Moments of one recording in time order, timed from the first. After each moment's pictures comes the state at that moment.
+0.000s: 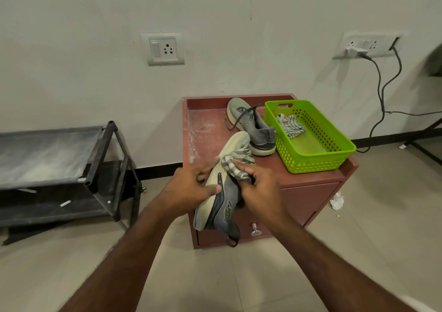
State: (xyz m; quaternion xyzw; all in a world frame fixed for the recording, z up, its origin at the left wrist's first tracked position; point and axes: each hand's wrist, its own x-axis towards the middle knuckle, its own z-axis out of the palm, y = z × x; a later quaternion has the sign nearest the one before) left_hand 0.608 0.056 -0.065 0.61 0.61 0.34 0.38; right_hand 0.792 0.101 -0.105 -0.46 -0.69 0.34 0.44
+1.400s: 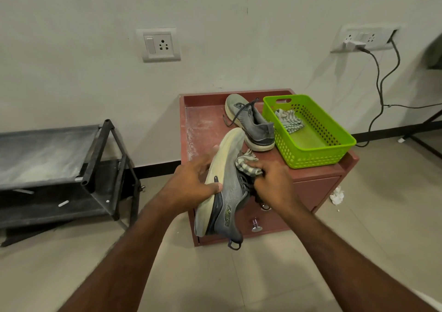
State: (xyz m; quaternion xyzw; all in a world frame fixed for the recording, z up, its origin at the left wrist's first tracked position) left_hand 0.611 0.058 -0.065 0.63 0.61 0.32 0.37; right_hand 0.821 0.117 -0.098 -0.55 -0.72 0.22 0.36
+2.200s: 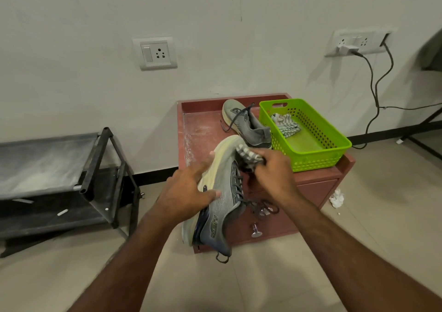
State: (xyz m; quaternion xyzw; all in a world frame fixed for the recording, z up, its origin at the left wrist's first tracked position) left_hand 0.615 0.051 -0.062 0.66 0.67 0.24 0.22; right_hand 0.825 0.143 -0.088 -0.57 -0.70 0.17 0.40
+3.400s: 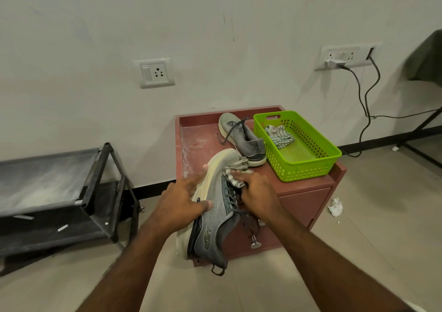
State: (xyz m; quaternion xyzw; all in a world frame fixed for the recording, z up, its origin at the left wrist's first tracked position) left_hand 0.617 0.044 -0.051 0.63 0.69 0.25 0.27; right_hand 0.816 0.138 -0.116 -0.52 -0.79 0.18 0.29
